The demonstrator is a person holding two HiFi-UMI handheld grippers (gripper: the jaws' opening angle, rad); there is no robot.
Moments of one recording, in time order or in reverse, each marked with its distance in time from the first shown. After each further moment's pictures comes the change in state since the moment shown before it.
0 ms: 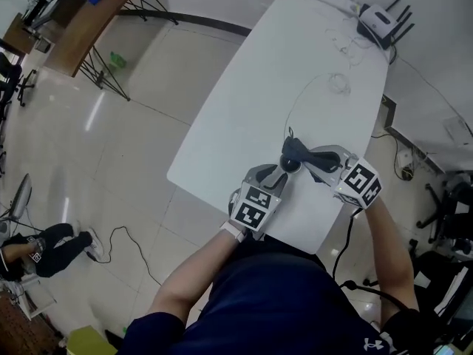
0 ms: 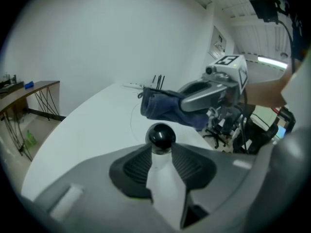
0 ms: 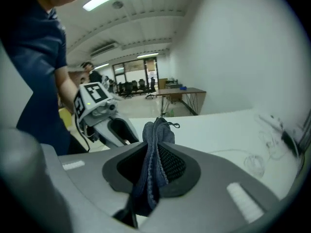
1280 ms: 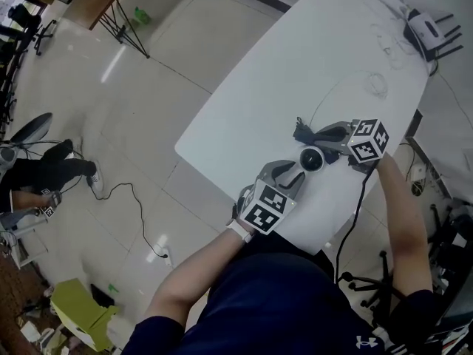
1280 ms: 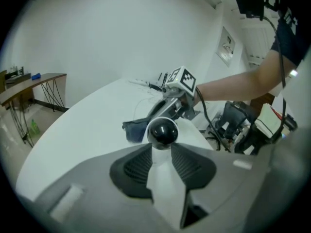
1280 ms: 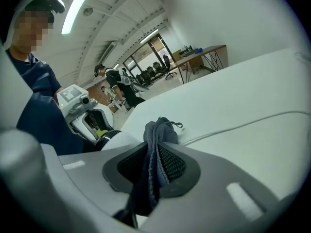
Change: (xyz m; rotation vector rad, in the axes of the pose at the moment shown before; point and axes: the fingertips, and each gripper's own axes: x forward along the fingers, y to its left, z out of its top) left arm 0.002 -0.004 -0.004 -0.082 0.017 0.028; right arm 0.085 -0.046 -0.056 0.250 0.237 0.455
